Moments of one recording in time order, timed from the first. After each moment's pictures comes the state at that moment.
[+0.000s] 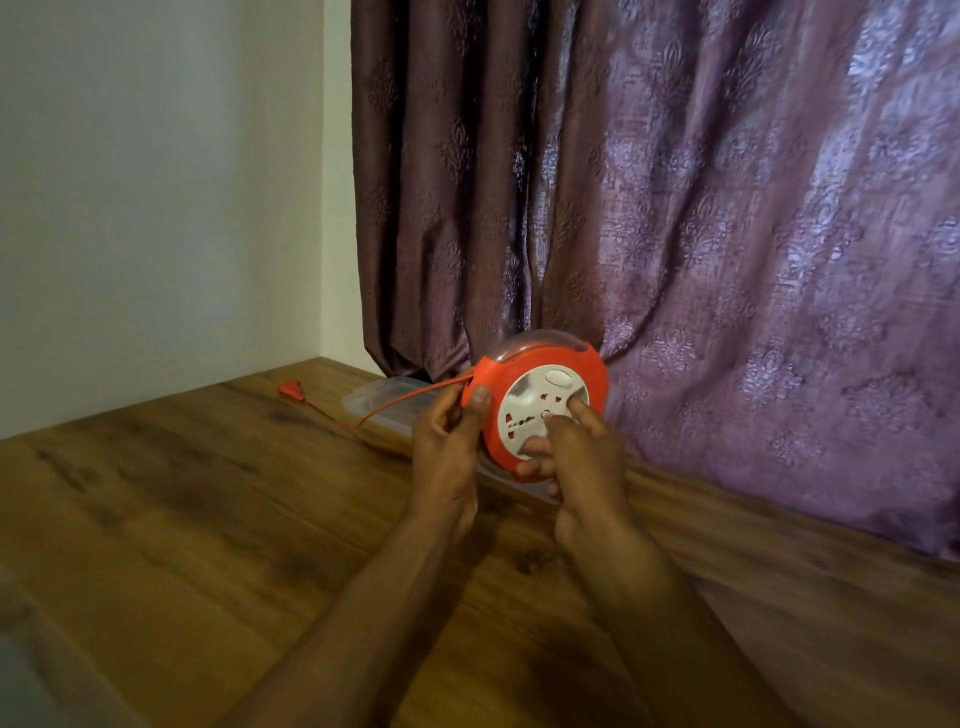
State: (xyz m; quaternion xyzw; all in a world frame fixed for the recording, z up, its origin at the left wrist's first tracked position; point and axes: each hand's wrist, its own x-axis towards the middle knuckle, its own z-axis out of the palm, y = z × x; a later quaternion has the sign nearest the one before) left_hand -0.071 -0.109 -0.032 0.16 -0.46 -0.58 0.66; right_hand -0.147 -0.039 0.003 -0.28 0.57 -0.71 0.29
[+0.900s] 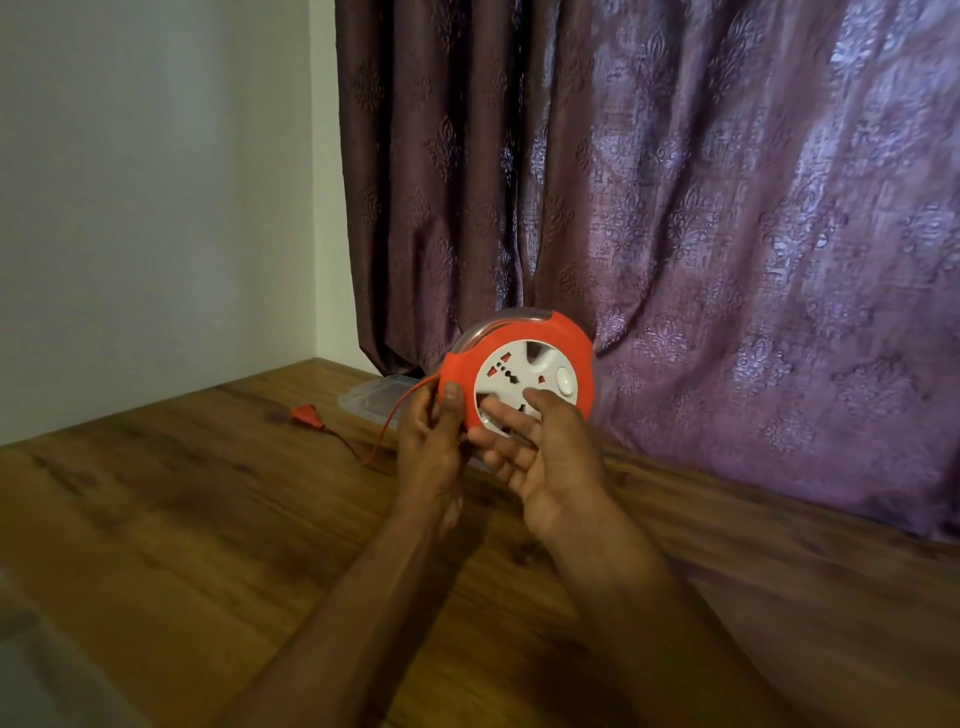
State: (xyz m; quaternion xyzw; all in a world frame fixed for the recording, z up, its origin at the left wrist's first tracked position) left_hand -0.060 -0.103 -0.032 0.19 -0.45 -0.59 0.65; right_hand -0.124 -0.024 0.020 -0.24 0.44 -0.73 0.46
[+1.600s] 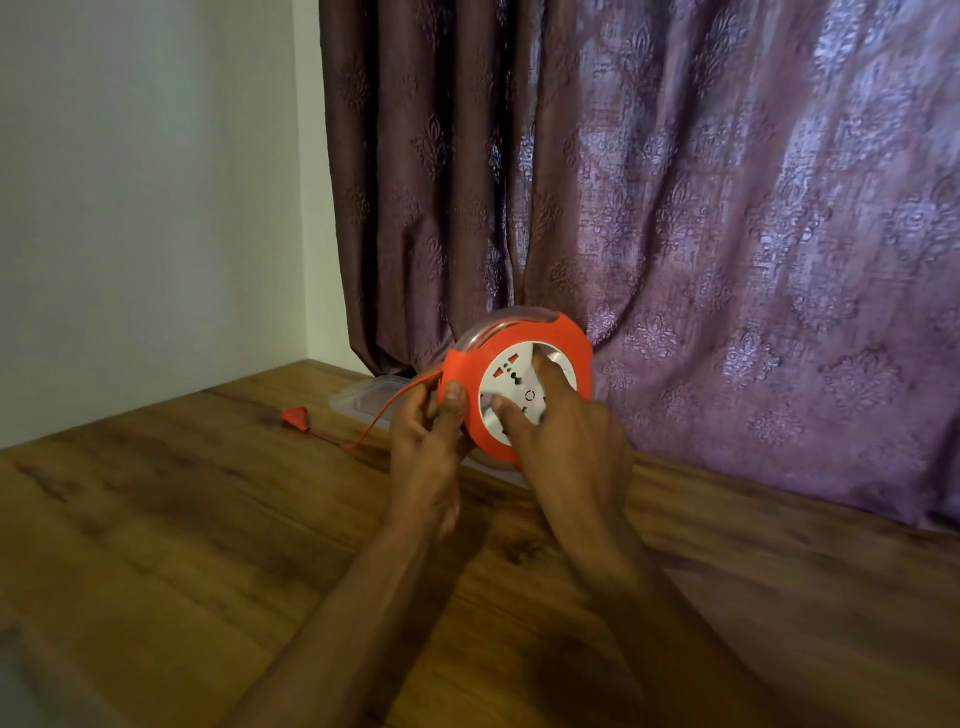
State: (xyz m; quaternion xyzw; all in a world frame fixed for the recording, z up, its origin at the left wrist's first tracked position) left_hand -0.058 -0.092 -0.031 0.17 -0.50 -0.56 0.64; right_hand -0.153 -0.022 0.009 -0.51 0.75 -0.40 -0.15
